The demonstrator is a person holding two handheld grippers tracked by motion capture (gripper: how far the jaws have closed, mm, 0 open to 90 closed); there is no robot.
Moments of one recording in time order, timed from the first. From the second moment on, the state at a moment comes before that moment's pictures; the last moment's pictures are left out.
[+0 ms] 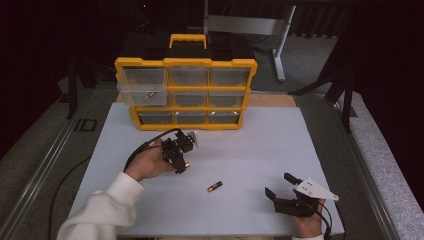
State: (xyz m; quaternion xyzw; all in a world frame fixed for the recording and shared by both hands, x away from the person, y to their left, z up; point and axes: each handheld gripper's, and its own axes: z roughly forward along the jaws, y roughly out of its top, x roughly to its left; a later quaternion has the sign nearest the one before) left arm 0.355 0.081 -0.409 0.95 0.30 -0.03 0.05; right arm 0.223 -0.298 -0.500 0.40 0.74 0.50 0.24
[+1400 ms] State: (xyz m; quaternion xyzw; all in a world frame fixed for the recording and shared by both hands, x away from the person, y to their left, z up) left arm 0.374 0.206 -0.264 0.92 0.38 0.02 0.08; right arm 0.223 -0.297 -0.500 0.40 0.73 0.50 0.24
